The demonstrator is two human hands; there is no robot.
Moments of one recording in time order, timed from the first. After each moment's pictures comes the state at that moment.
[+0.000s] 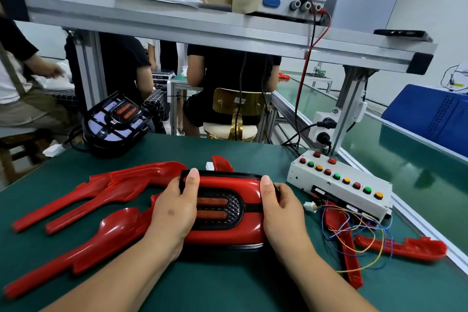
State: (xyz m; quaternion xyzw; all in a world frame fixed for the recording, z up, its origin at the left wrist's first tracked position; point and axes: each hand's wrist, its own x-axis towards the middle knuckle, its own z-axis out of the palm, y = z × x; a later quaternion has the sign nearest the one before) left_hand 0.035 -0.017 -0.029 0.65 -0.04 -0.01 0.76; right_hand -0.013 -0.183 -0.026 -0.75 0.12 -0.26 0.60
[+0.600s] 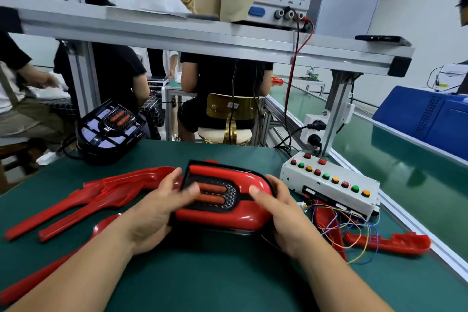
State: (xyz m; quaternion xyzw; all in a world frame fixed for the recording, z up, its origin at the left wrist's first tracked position) left_hand 0.043 0.019 -0.014 0.62 -0.14 -0.21 0.74; right_hand -0.021 -0.208 -0.014 -0.63 0.09 -0.05 0.77
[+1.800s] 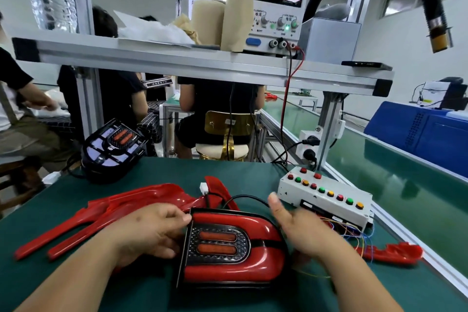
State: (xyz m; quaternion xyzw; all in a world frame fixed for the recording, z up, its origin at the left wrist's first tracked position) left_hand 0.025 0.048 0.028 0.80 -0.11 -0.25 0.53; right_hand -0.053 -0.224 0.033 -0.92 0.16 -0.02 0.35
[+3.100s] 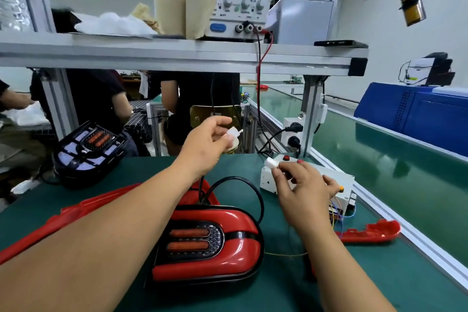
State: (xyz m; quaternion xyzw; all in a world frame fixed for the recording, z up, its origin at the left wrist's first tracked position) left_hand 0.082 -0.102 0.078 0.73 -0.33 0.09 0.59; right_hand -0.037 -0.259 0.017 -0.84 0.16 -0.45 0.25
